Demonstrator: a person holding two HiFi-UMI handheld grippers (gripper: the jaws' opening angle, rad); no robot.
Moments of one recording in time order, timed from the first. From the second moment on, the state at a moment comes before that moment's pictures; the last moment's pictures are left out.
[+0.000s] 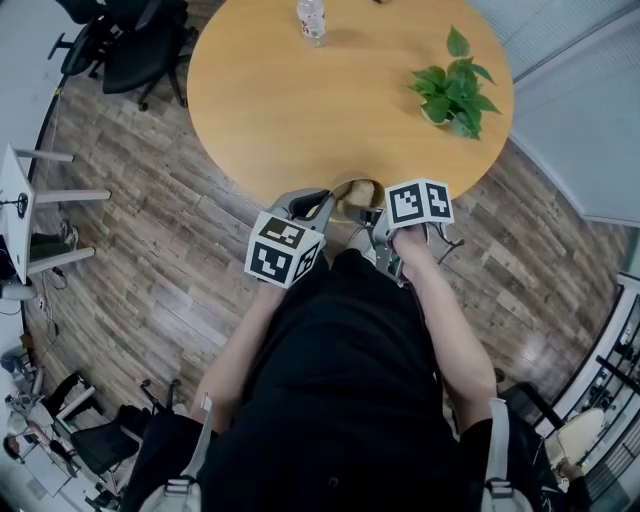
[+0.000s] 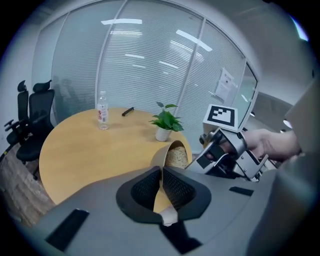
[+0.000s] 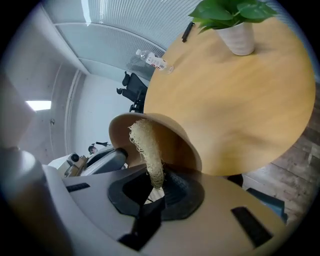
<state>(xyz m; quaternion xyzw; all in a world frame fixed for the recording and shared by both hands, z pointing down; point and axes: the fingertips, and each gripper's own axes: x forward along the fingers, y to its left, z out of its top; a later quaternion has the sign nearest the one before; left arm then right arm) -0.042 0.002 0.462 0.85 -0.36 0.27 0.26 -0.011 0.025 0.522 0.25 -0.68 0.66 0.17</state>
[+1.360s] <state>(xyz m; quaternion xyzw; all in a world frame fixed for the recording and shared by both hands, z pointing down) -0.033 0.002 0.472 0.84 -0.34 0.27 0.33 0.014 -0.003 0.505 0.19 -0.71 -0.33 0.59</state>
